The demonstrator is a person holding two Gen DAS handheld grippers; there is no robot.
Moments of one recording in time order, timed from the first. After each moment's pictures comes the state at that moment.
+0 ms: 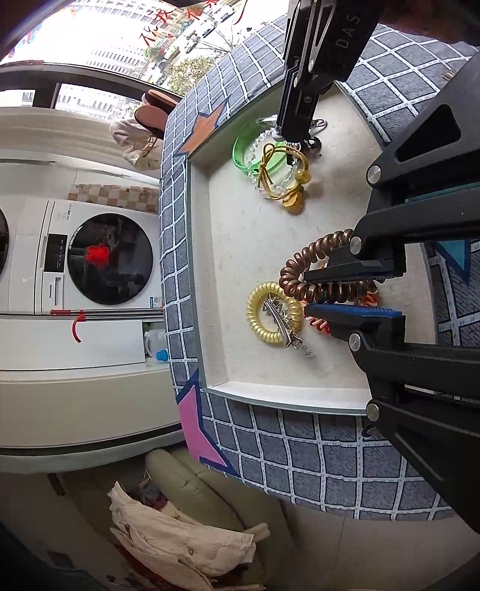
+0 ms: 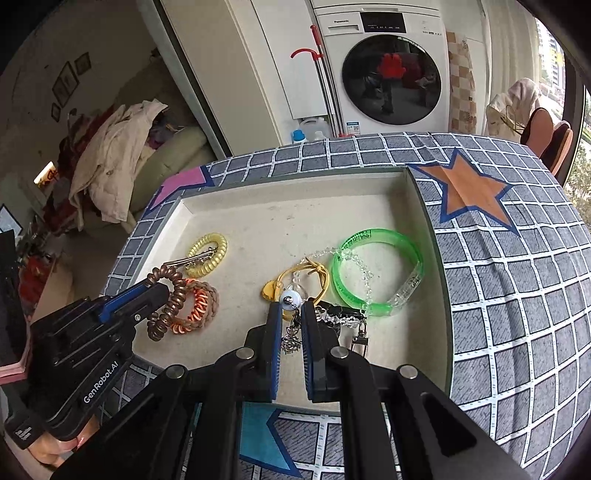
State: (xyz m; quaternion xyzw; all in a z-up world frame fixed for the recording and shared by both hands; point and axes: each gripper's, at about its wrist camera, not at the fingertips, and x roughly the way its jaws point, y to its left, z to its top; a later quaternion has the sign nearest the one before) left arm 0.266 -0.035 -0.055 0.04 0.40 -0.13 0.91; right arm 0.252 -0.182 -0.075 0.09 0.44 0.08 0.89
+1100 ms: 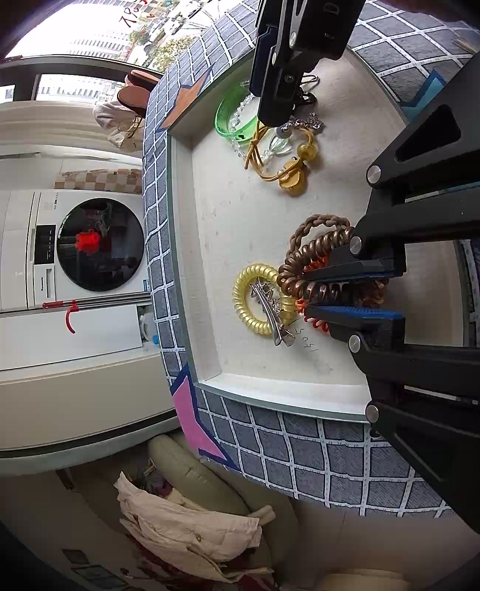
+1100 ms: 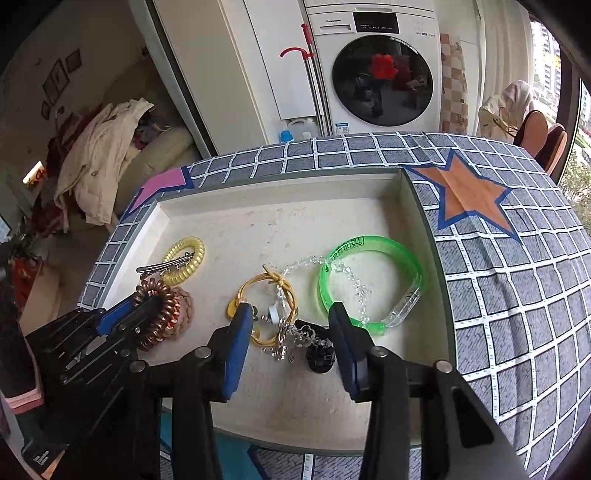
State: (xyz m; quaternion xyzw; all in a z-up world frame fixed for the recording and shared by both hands) left arm 0.278 -0.045 -0.077 0.08 0.40 -0.09 0.91; right arm 0.266 -0.182 -0.081 0.08 0.43 0.05 0.90
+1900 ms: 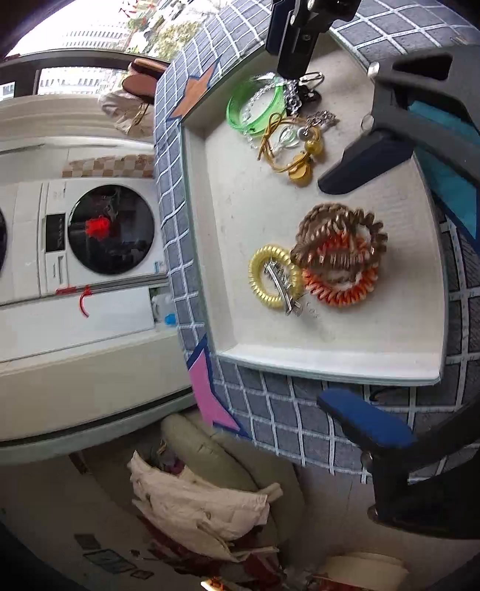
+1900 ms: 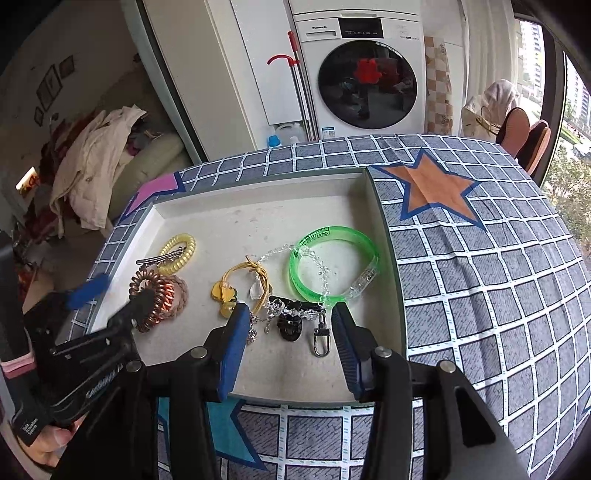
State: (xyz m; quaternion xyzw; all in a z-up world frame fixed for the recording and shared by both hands) left arm 0.261 -0.041 -0.053 0.09 0.36 -0.05 0.93; right arm 0.240 -0.203 -0.069 0.08 0.43 0.03 0.90
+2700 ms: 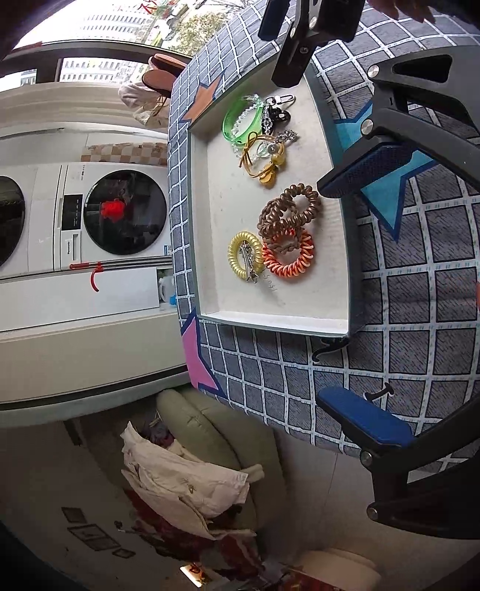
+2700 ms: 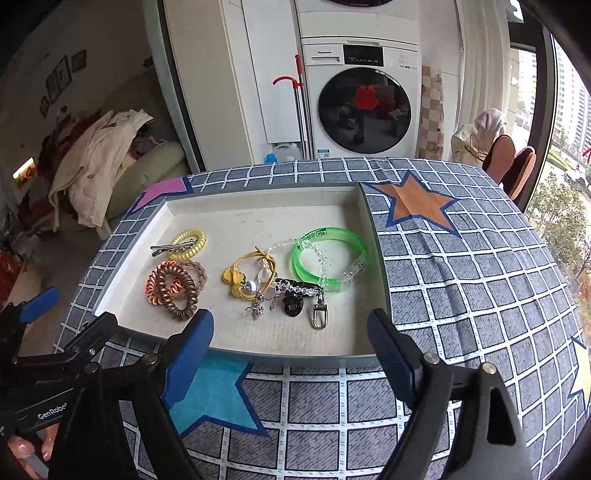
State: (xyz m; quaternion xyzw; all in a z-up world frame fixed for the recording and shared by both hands) left arm 0.199 -0.015 -0.040 0.07 0.36 -0.02 0.93; right arm 0.190 -0.186 -0.056 0.04 0.38 0.01 0.92
